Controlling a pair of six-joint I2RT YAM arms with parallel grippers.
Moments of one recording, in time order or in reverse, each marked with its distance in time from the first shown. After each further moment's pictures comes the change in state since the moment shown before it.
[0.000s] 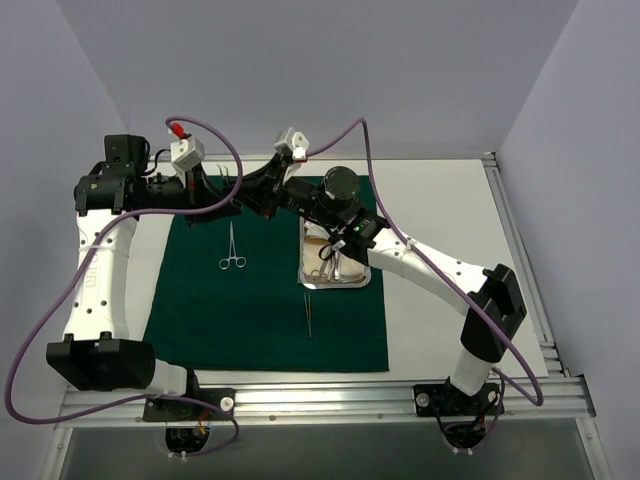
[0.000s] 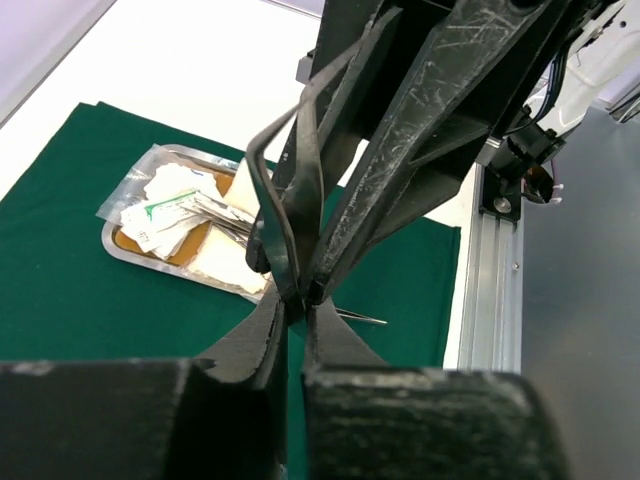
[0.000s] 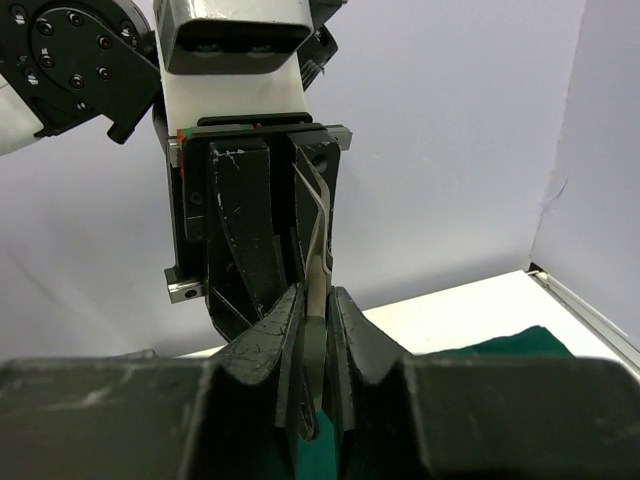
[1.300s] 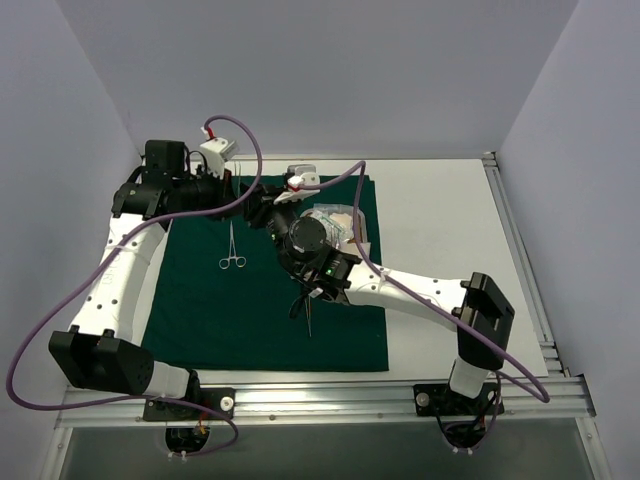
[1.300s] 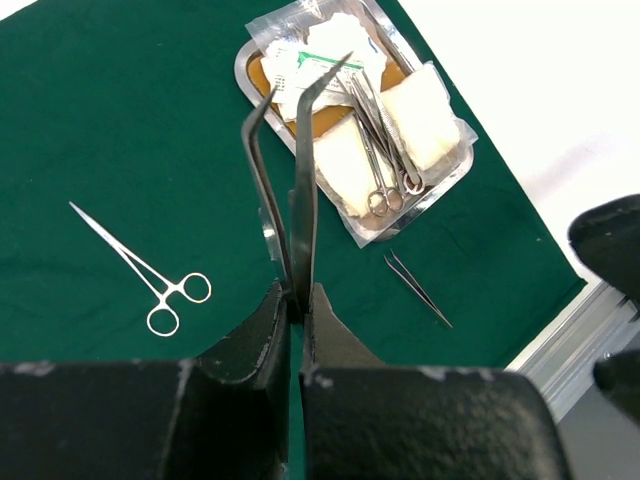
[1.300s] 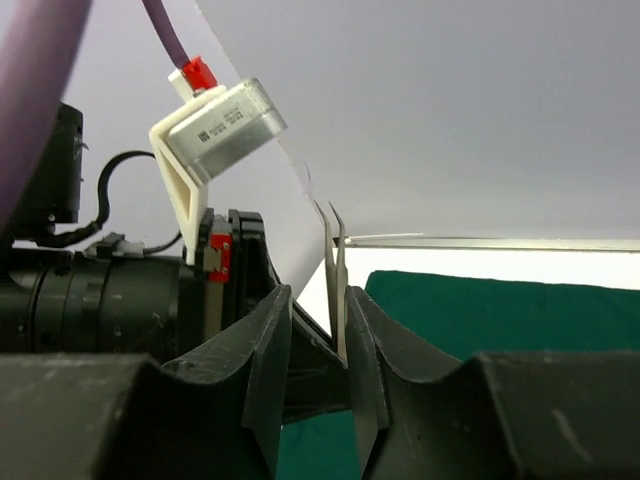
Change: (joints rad) left arm -0.179 -0.019 -0.160 0.300 -0.723 -0.532; right arm 0.241 0.011 -0.117 0.108 1.074 0.051
